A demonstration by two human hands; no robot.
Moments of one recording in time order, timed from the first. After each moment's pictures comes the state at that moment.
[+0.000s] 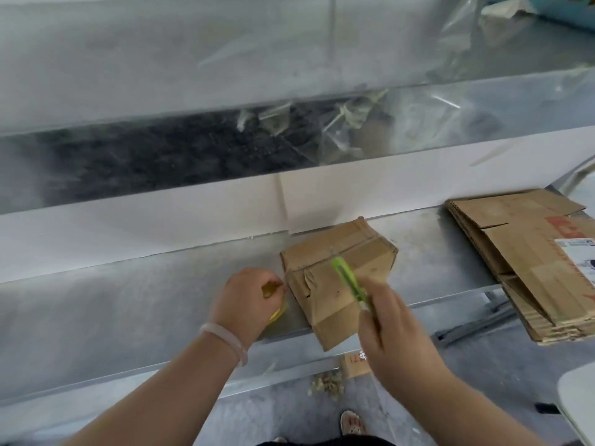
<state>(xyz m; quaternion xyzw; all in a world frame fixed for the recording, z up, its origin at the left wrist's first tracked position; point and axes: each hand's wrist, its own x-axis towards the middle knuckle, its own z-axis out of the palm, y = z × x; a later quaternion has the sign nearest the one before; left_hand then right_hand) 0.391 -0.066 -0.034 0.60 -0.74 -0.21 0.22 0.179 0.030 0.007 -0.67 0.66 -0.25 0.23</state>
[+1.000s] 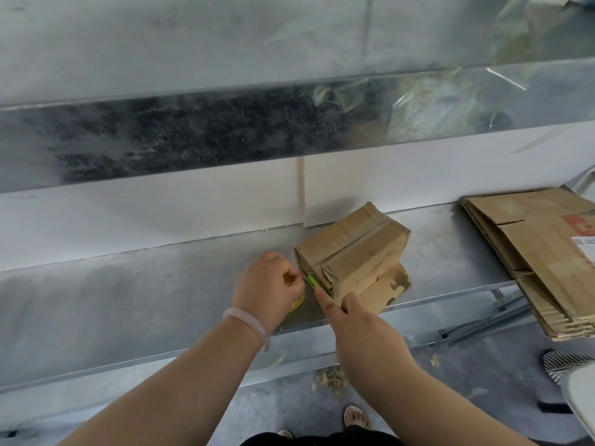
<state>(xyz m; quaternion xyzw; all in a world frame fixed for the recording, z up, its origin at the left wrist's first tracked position) 0.392 -0.071 -0.037 0.59 -0.74 -0.22 0.23 0.244 0.019 0.001 -0.71 0.67 0.09 0.17</state>
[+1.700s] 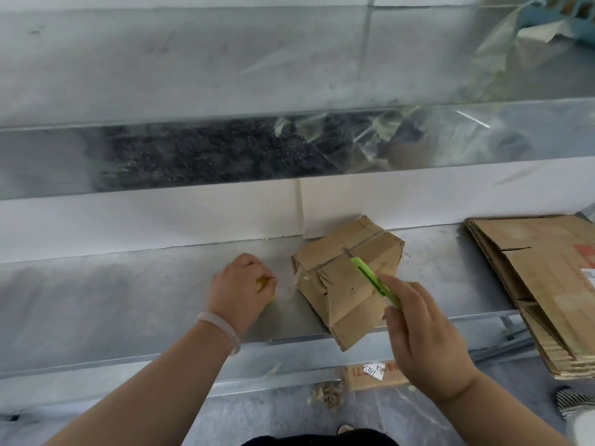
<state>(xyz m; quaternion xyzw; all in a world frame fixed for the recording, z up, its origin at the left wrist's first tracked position) 0.415 -0.080 -0.039 0.64 -0.73 -0.13 0.21 0.141 0.006 -0.019 -0.77 0.54 -0.34 0.03</state>
